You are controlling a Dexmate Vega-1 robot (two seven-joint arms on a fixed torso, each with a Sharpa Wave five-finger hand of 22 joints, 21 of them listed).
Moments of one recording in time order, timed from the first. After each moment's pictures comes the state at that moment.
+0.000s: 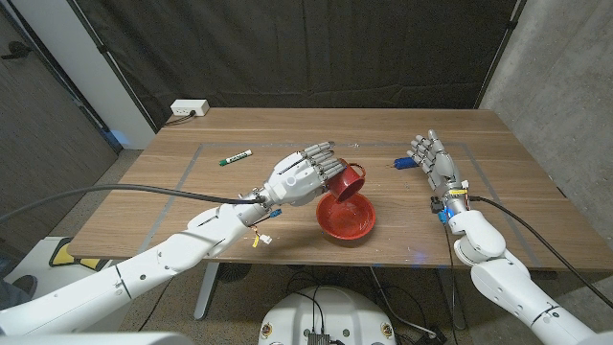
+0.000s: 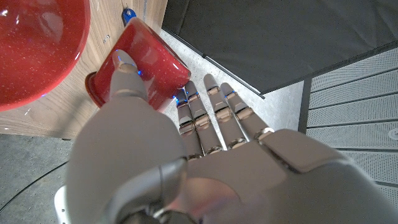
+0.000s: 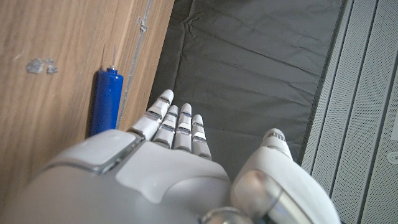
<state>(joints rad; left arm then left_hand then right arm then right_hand) 1.02 0.97 0.67 -2.05 1.48 0.10 0.68 1.04 0.05 0.02 -0.19 0.19 0.78 -0.05 0.23 0.18 0.81 -0.15 0.19 0.20 0.72 -0.07 0.18 0.18 0.45 -0.04 0.22 0.18 -1.27 -0.61 -0.22 -1.70 0.59 0.43 -0.14 0.30 0.04 0.15 -0.11 0.18 0.19 0.08 0.19 0.19 0.25 0.11 0.21 0.18 0.17 0.06 0.18 0.18 0.29 -0.03 0.20 0.18</state>
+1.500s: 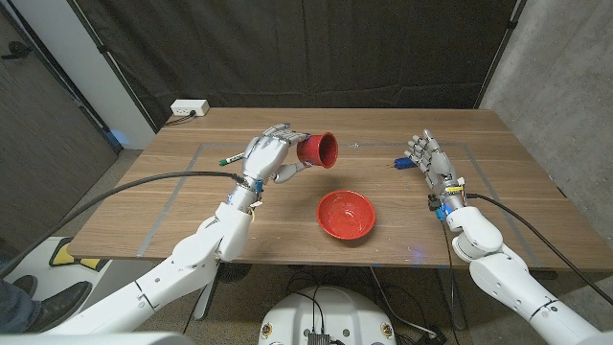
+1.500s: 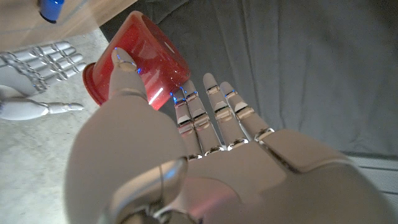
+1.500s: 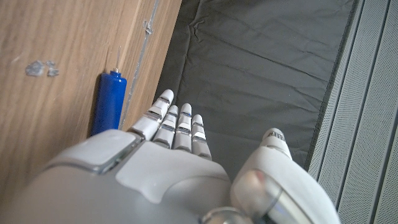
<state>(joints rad) 1.11 0.76 0.54 -1.97 0.88 0.18 0.70 1.05 0.04 0.01 -0.18 0.20 0.81 -0.07 0.22 0.18 0.85 -0.16 0.19 0.20 0.74 -0.08 0.18 0.18 0.46 -0.04 0.22 0.18 -1.24 -0.62 -0.24 -1.71 0.58 0.37 -0.16 0.31 0.04 0.15 -0.11 0.18 0.19 0.08 0.19 0.19 0.25 0.10 0.21 0.18 0.17 0.06 0.18 0.18 0.29 -0.03 0.20 0.18</state>
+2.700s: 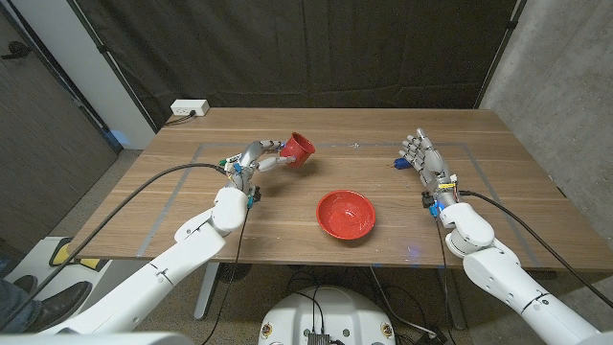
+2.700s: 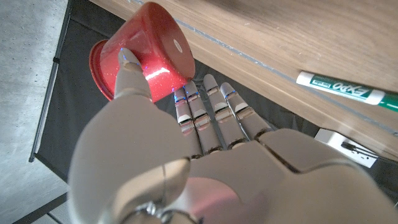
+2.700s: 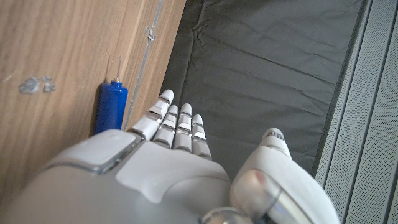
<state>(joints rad) 1.03 0.64 0.45 -1.80 0.10 0.15 0.42 1.07 0.07 0.01 -0.17 0.20 0.84 -0.06 0.20 0.18 0.82 -0.12 0.18 0.20 0.71 -0.07 0.18 0.18 0.45 -0.05 0.21 0.18 -1.21 -0.61 -0.27 -1.71 0.58 0.32 -0.18 0.31 0.04 0.15 -0.11 0.18 0.19 0.08 0.19 0.19 0.25 0.10 0.21 0.18 0.17 0.06 0.18 0.18 0.29 -0.03 0.20 0.18</state>
